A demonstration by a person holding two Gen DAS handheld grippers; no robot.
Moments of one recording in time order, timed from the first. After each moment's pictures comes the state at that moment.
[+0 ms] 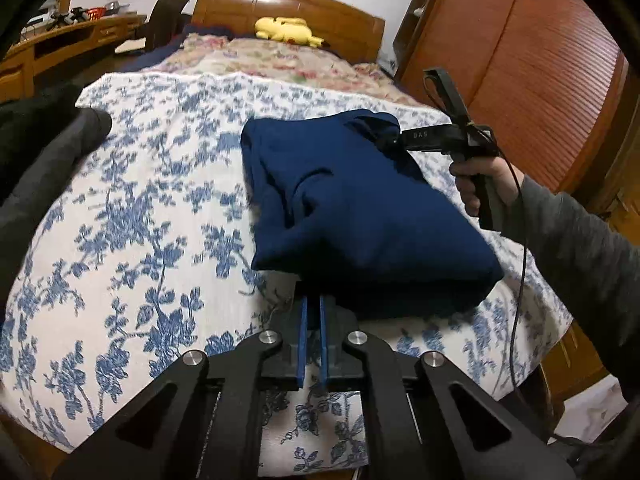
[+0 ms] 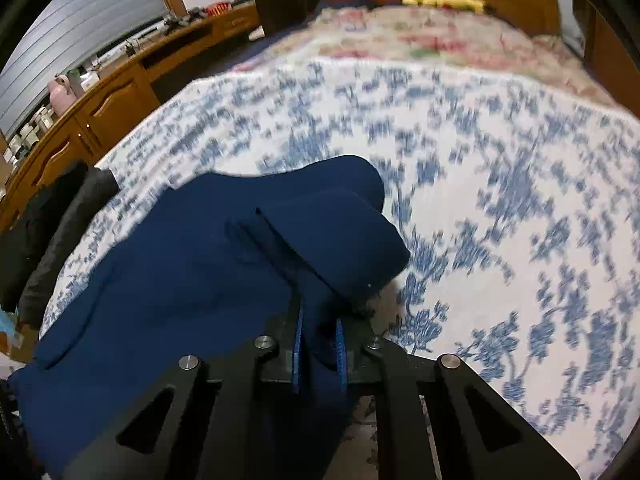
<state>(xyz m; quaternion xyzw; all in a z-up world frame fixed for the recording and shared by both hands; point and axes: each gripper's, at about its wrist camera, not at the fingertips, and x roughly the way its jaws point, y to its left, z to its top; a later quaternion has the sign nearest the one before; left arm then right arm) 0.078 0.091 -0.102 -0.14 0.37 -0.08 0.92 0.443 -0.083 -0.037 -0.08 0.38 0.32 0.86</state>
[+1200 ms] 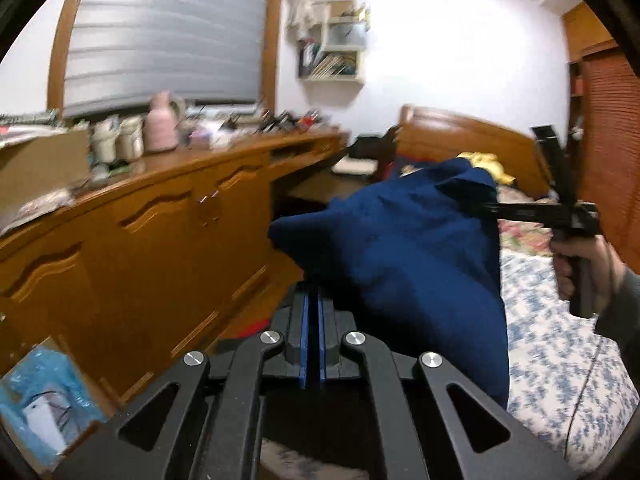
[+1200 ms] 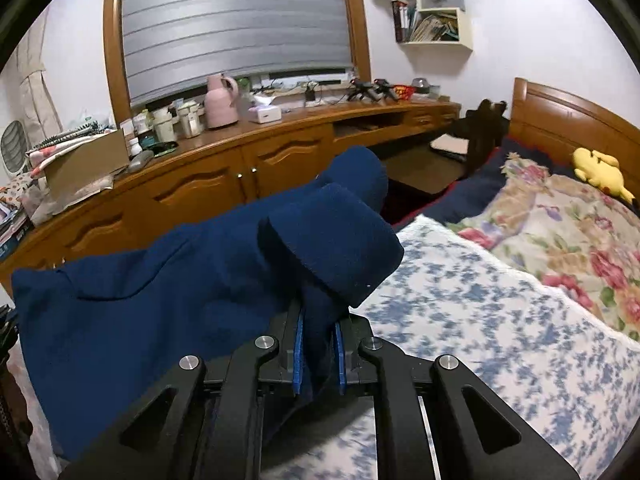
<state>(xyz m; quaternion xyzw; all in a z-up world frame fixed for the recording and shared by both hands) -0.058 0.427 0.056 -0.10 0.22 0.28 0.93 0.256 0.272 0.136 -0.16 0.23 0.51 0.82</state>
